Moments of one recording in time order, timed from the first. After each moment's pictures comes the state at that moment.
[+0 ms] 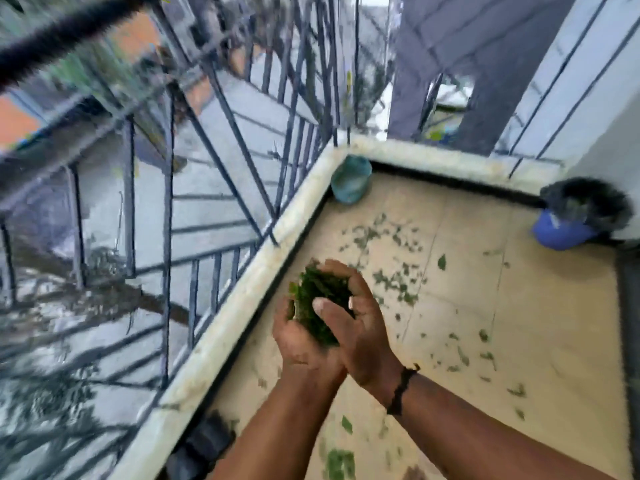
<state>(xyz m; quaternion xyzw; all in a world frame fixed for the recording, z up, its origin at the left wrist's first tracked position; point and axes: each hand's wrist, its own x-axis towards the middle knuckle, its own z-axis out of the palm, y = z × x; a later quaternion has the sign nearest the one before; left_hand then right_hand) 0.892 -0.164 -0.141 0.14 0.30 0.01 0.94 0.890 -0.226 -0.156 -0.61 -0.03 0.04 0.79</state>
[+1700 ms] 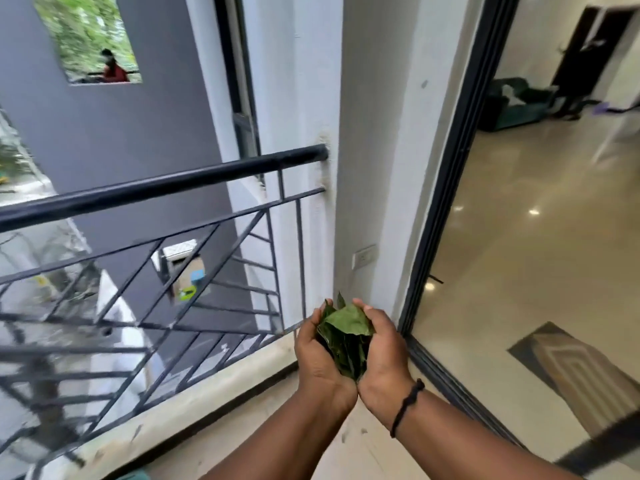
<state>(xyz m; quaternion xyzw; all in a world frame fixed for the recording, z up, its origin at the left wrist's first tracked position) 1.388 -0.542 0.010 0.25 0.14 -0.50 0.82 1.352 -0.589 -0.011 -0.24 0.38 -0.39 0.80</state>
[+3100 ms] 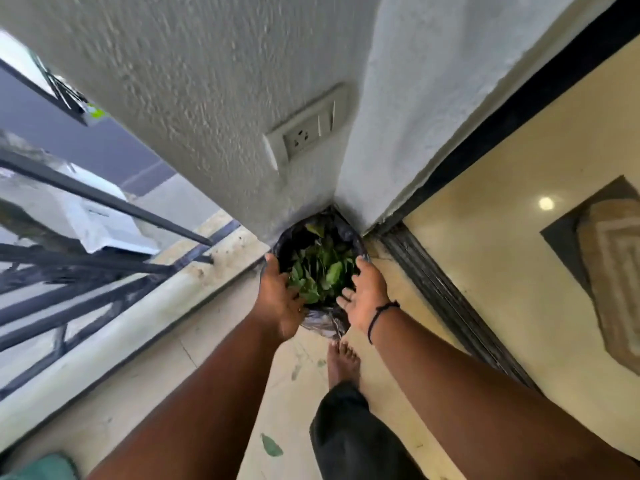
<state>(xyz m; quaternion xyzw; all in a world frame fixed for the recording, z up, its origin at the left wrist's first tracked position) 1.636 -1.088 -0.415 0.60 0.23 -0.58 0.49 1.486 -1.091 -0.485 -0.08 0.69 -0.12 0.71</state>
